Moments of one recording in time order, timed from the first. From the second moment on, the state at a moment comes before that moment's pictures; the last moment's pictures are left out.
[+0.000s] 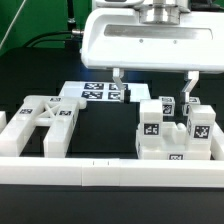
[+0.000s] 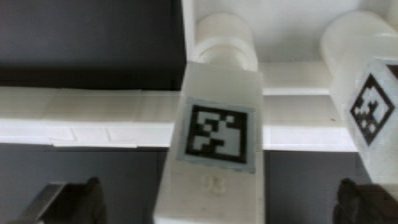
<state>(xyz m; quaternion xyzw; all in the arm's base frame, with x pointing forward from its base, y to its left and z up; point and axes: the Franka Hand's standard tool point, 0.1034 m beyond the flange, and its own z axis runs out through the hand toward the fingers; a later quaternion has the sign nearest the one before) 0.627 0.030 0.102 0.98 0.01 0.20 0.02</state>
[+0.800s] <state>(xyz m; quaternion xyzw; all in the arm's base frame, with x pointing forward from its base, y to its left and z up) 0.632 0.022 0.106 1.00 0.01 0.07 0.01</state>
